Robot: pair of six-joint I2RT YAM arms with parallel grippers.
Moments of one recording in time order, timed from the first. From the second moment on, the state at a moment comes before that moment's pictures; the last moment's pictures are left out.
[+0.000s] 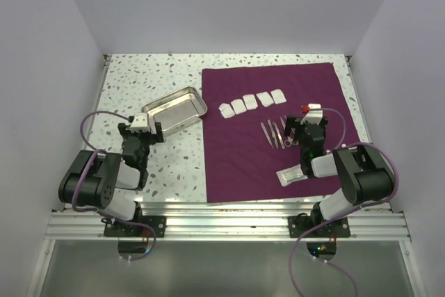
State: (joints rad) left arm -0.10 1.51 0.14 1.28 -0.17 0.06; right arm 0.18 1.56 0.31 0.99 0.29 0.03
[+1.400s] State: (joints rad) left arm -0.12 0.86 0.74 -0.30 -0.18 -0.51; right arm 0.21 1.21 0.88 -0.52 -0.21 0.37
